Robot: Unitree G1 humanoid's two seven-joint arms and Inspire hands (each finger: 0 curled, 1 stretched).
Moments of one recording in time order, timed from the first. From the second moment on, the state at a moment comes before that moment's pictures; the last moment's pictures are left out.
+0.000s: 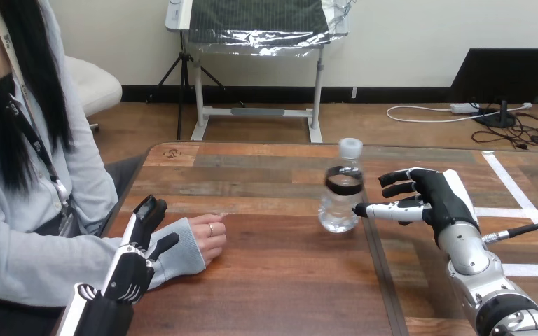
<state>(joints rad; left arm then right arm) 0.33 0.23 -0.03 0.45 -0.26 -1.27 -0.40 -0.74 -0.27 -0.05 1.38 -0.26 -0.29 -0.13</state>
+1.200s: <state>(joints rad) 0.33 0.22 -0.03 0.45 -0.25 -1.27 -0.39 -0.74 -0.27 -0.06 1.38 -0.25 -0.34 -0.15</state>
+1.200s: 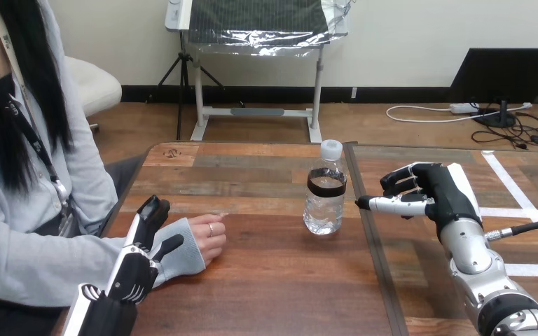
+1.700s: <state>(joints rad) 0.33 0.22 -0.03 0.45 -0.24 -1.27 -0.39 -0.74 -0.28 -0.07 1.38 -0.23 -0.33 -0.06</state>
